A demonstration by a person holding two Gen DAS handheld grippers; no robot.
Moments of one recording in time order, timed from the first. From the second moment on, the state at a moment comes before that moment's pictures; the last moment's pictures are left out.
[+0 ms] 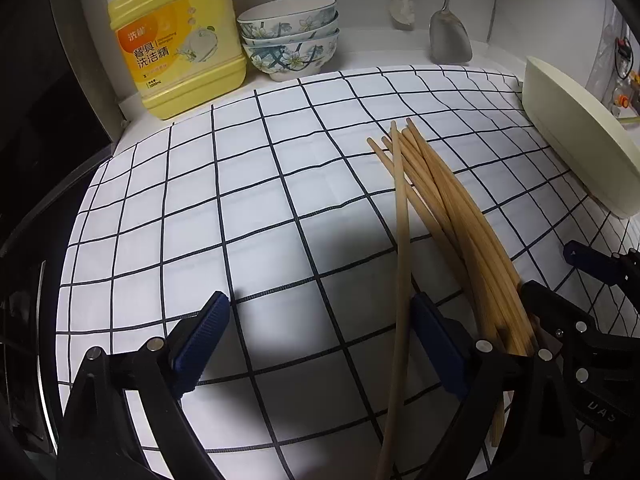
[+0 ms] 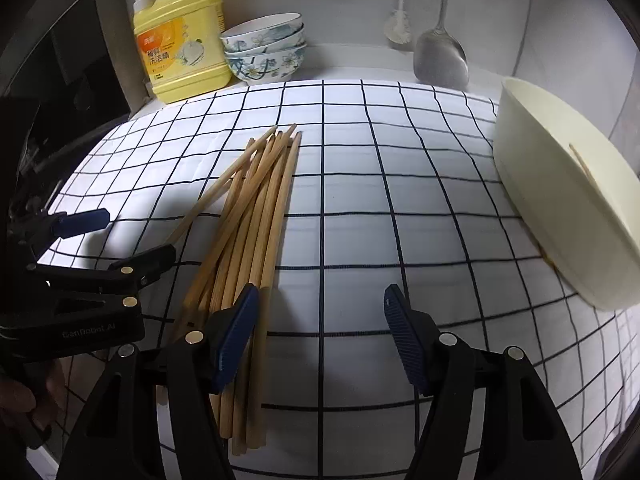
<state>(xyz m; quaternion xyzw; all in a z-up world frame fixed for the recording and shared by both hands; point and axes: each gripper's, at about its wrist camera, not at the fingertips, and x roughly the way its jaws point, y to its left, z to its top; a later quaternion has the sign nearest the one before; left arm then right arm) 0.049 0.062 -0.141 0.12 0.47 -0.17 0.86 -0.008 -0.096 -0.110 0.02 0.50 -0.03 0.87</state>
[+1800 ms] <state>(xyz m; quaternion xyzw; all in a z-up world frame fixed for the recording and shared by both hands) 0.061 0.085 -0.139 0.08 0.47 -0.14 0.87 0.014 -0.131 -0.110 -0.04 0.48 -0.03 0.87</state>
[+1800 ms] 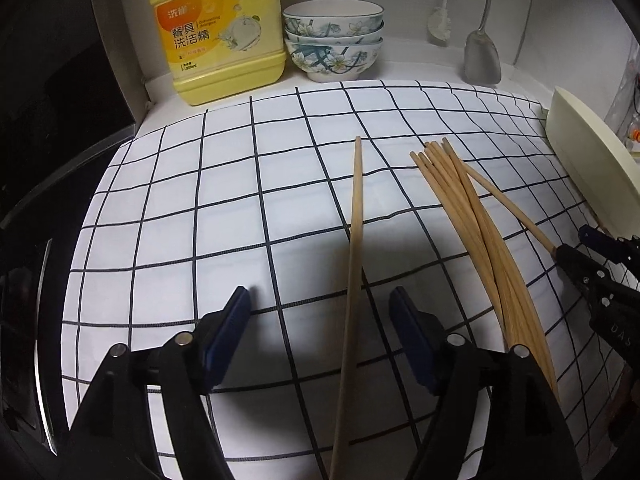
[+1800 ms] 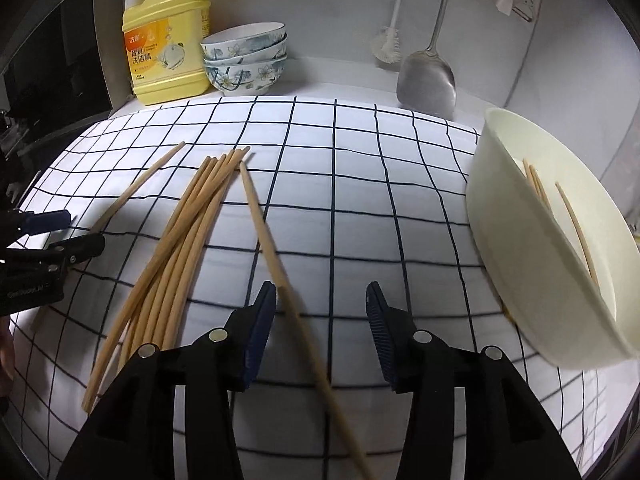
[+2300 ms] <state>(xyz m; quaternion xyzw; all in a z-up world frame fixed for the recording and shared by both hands) 0.062 0.059 -0.136 0.10 0.47 -0.18 0.86 0.030 -0.110 -0.117 -0.07 0.49 0.05 0.87</state>
